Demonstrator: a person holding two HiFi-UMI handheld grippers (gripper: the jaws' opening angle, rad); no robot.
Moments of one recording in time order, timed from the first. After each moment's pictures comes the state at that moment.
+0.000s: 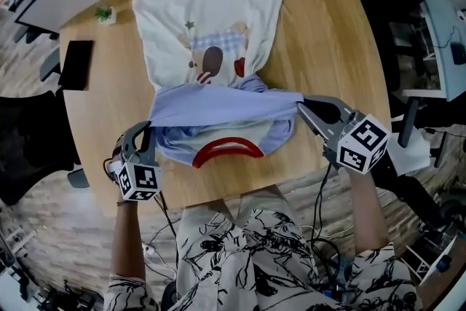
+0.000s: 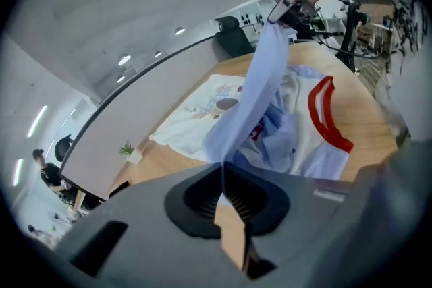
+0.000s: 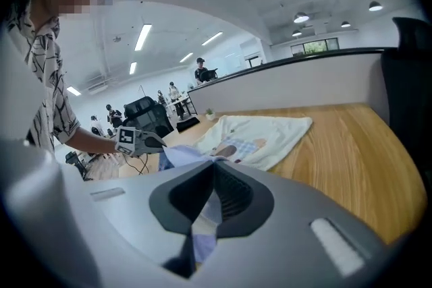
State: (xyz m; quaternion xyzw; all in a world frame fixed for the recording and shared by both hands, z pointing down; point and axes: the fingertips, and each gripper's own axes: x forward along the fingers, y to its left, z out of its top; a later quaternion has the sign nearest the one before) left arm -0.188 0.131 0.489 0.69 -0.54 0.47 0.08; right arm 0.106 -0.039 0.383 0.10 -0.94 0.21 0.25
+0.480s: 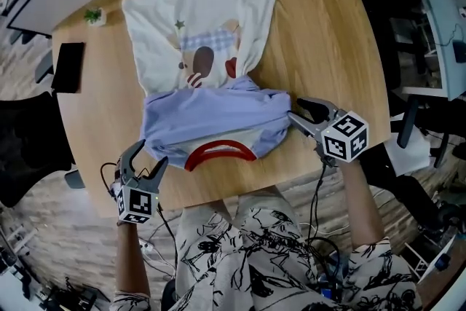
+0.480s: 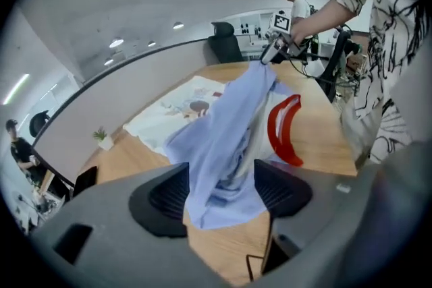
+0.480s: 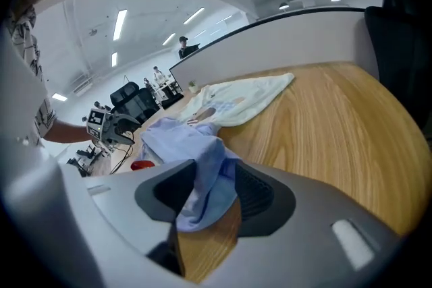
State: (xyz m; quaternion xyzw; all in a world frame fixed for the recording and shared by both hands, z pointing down) left arm -0.132 0.172 0.499 0.75 -0.50 0.42 0.16; right arm 0.151 -0.051 0.491 0.12 -0.90 0.27 0.33
